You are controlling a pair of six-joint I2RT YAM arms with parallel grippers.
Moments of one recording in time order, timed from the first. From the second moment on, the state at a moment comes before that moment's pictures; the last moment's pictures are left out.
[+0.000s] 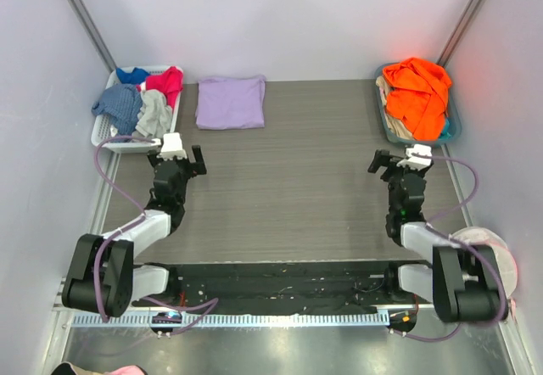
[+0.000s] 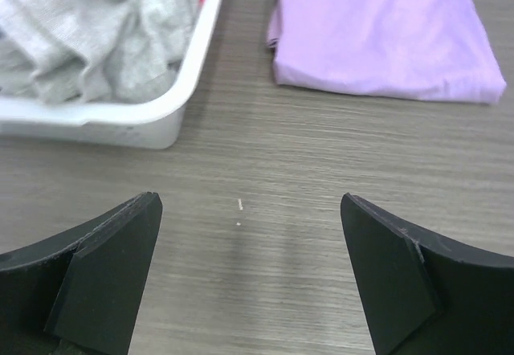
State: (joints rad) left arm -0.17 1.23 0.38 0.69 -0.26 -0.06; right arm 0.02 1.19 0.20 0.96 0.22 0.11
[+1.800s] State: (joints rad) left arm -0.20 1.32 0.48 0.42 -0.52 -0.16; right arm -0.23 2.22 1.94 -0.22 0.25 0.34
